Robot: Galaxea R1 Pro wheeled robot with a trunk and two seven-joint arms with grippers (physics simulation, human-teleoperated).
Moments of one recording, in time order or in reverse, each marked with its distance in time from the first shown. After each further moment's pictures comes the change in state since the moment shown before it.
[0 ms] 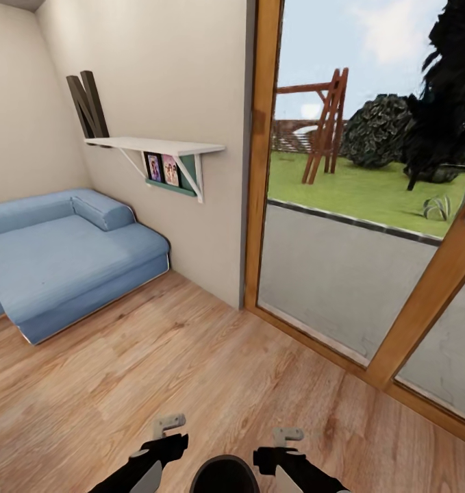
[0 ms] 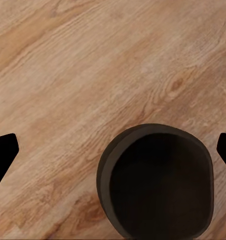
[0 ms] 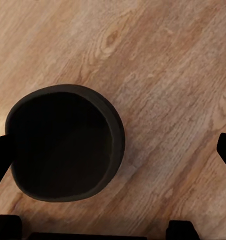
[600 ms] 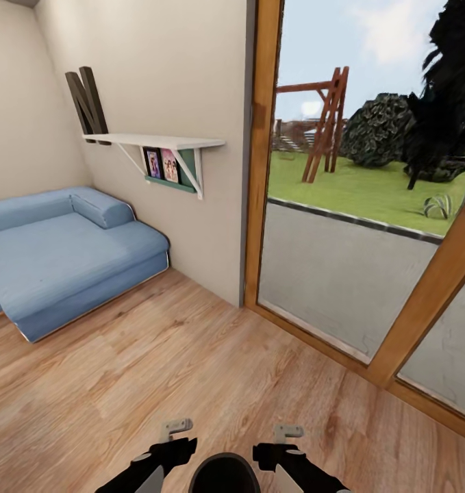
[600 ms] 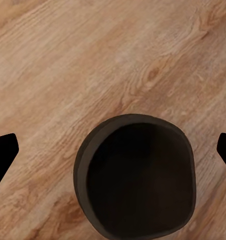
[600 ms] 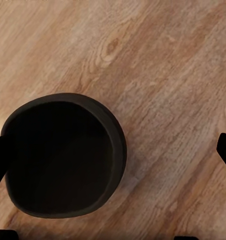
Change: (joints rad) left arm 0.000 -0.014 -0.013 0.032 -0.006 -0.009 -0.114; right arm 0.000 -0.002 0.000 -0.009 0.000 -0.030 0.002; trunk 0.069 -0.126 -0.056
